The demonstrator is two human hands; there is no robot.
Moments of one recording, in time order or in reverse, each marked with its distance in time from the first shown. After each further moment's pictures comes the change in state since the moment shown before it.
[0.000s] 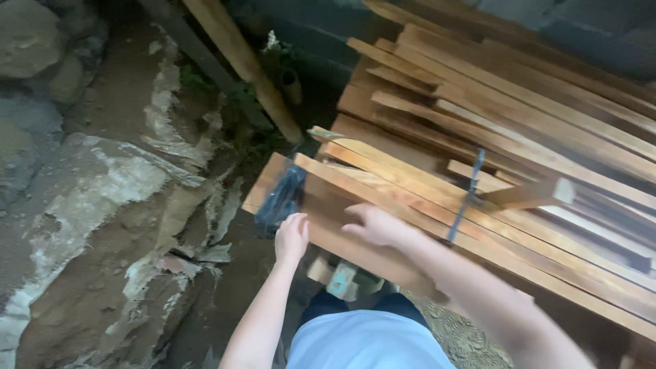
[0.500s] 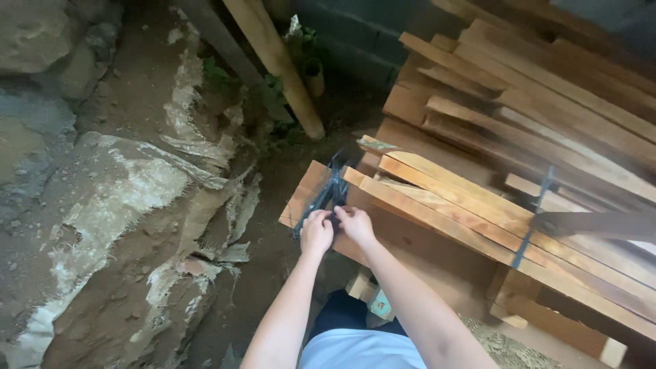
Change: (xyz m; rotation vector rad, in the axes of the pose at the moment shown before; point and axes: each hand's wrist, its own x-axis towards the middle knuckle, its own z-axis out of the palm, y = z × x) left_hand 0.074 -0.052 -0.009 -0.211 -0.325 -0.303; right_hand 0.201 0.026 0.196 0.502 0.292 0.606
